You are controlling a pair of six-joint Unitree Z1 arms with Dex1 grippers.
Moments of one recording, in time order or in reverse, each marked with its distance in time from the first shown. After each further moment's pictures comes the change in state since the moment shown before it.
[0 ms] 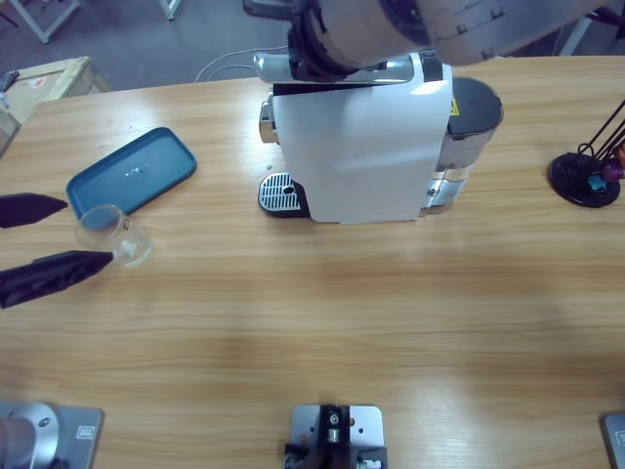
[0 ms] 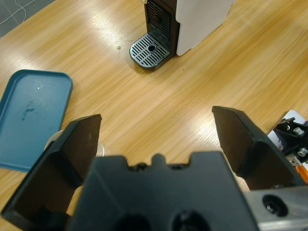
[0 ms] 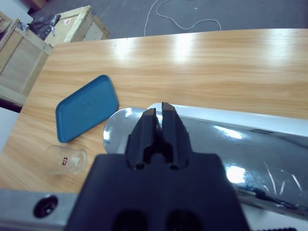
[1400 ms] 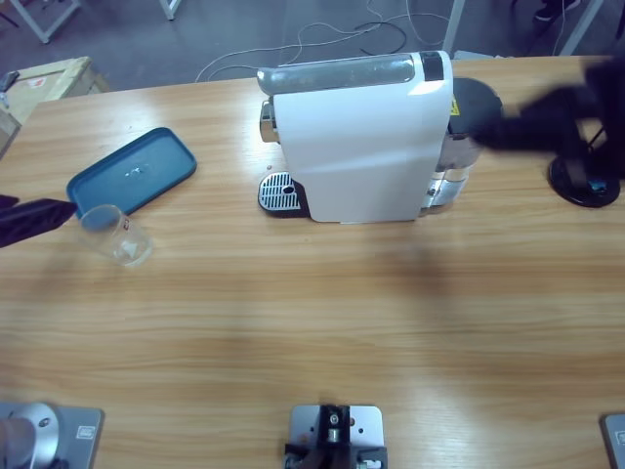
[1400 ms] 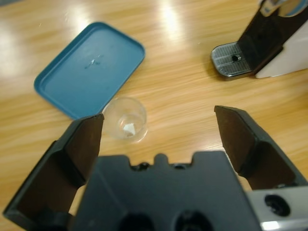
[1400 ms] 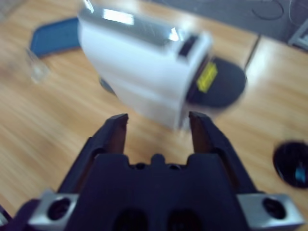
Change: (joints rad) arm 0 0.128 0.024 0.029 0.026 0.245 -0.294; arm 1 0.031 -0.683 0.620 0.103 0.012 -0.328
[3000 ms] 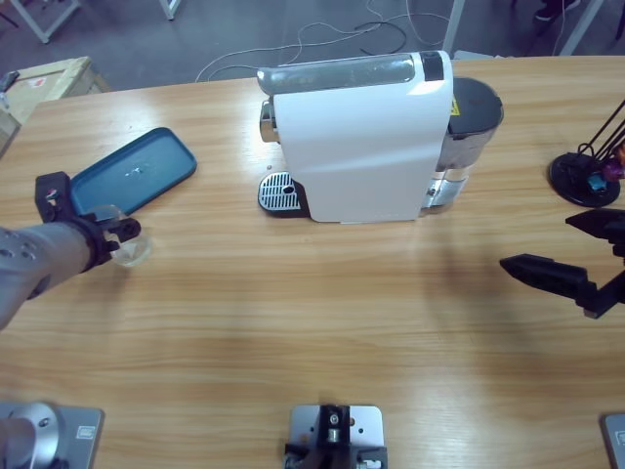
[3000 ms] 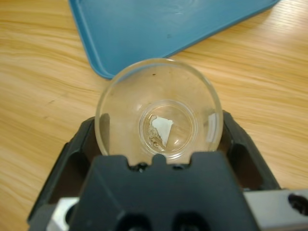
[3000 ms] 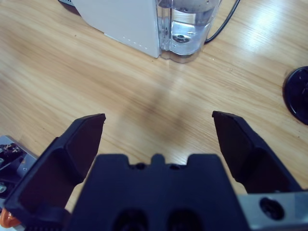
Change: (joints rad) arm 0 -0.024 0.666 0.130 -0.263 0.338 -0.545; arm 1 0.000 -0.099 0.264 -0.014 0.043 0.071
